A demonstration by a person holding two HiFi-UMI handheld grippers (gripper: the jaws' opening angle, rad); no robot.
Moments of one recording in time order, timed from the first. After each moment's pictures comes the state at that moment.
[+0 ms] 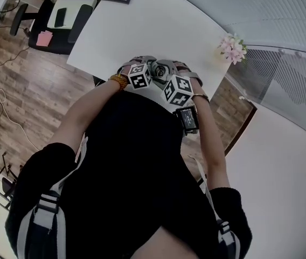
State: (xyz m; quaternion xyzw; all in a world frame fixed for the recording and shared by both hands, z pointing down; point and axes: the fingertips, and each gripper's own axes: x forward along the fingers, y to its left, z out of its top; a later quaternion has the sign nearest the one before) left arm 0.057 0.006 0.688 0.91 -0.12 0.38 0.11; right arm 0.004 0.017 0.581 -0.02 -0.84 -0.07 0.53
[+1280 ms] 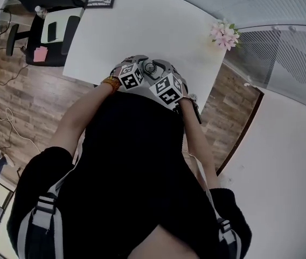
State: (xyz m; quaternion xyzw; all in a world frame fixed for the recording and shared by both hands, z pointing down) left arm 0.054 0.007 0.689 0.91 -0.11 0.38 0.11; right arm 0.013 0.001 0.594 0.21 -0.86 0.11 0.45
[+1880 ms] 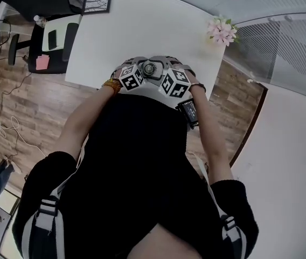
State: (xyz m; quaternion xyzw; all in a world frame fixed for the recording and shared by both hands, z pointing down) left arm 0.056 0.009 0.692 0.91 -0.10 0.40 0.10; right arm 0.011 0.010 0.587 0.03 -0.89 -0.03 0.45
